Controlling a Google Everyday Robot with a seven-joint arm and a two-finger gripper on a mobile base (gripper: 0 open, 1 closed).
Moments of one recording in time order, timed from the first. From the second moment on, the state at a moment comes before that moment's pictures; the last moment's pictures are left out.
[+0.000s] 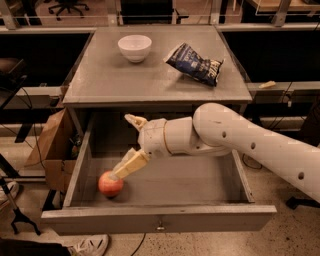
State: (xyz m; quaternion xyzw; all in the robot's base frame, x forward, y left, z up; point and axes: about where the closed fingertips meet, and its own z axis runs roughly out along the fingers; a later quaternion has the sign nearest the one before) arm 0.516 0.105 0.793 -0.58 0.59 0.31 0.47
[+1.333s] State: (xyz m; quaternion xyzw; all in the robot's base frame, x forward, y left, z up) arm 0.514 0.153 0.693 -0.59 0.63 0.32 0.38
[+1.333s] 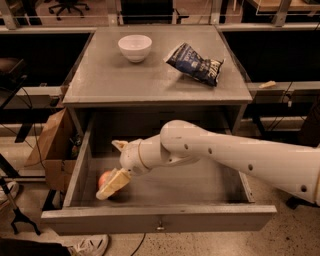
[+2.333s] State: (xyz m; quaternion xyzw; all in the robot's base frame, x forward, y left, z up) arm 0.521 0.156 0.640 -0.56 0.67 0.32 0.37
